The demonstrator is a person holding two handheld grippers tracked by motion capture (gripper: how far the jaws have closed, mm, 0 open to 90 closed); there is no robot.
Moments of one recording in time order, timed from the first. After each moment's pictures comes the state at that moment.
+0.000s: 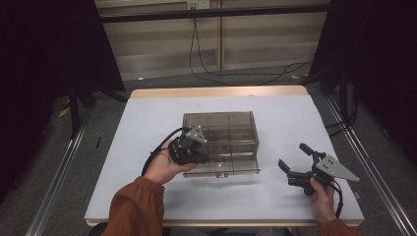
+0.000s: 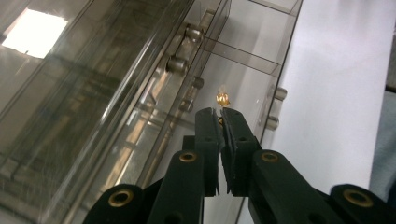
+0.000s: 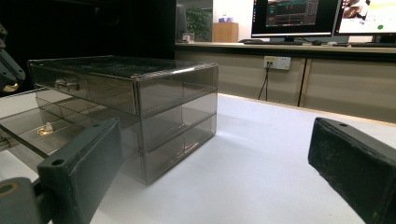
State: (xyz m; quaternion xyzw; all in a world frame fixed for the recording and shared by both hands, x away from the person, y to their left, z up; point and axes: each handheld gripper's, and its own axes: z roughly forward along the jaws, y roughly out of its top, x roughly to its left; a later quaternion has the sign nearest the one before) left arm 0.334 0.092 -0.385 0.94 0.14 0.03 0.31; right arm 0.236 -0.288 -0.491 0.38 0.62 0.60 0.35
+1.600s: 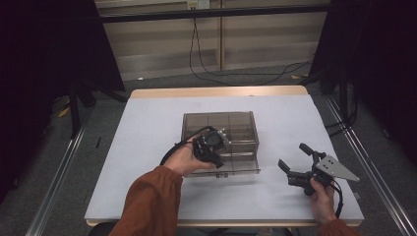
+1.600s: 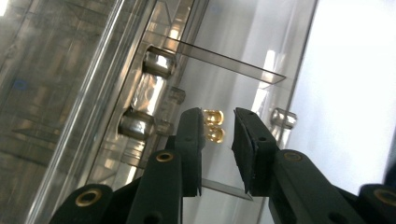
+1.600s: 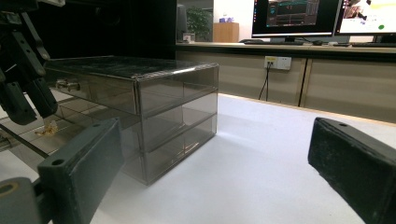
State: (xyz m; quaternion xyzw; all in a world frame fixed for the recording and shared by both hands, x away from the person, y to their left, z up) left arm 0.348 0.038 -0.401 0.97 0.12 -0.01 0.22; right arm 0.236 -0.288 -0.491 0.38 0.62 0.60 0.34
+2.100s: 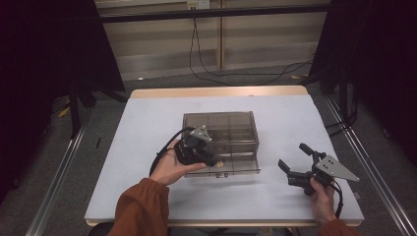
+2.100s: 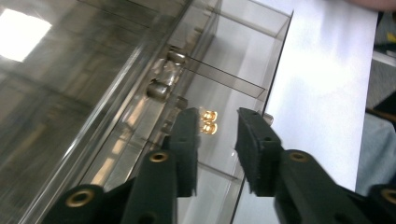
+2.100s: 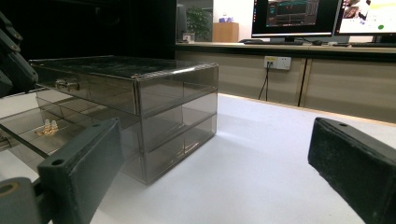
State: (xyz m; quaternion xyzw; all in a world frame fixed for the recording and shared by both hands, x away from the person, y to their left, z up) left arm 0.334 0.088 -0.392 0.93 0.16 0.00 0.34; right arm 0.236 -0.288 -0.491 0.38 0.62 0.60 0.34
